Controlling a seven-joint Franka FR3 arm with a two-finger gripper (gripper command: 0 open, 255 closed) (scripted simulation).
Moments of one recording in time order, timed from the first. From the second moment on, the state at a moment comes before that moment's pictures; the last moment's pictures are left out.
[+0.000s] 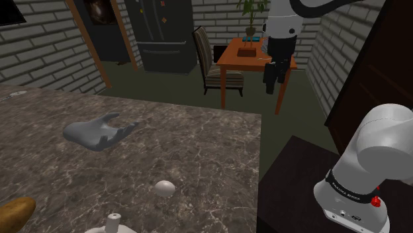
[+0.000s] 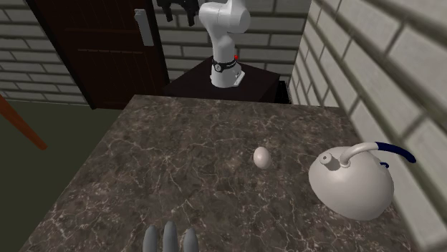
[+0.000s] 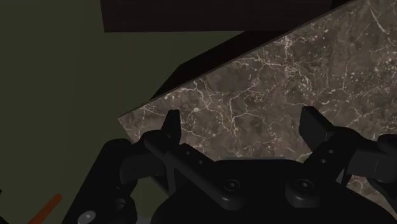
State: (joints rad) arm 0.00 -0.74 0.04 -2.42 0.03 1.61 0.00
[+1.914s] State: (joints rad) arm 0.14 0.12 0.51 -2.01 -0.04 1.95 0.71
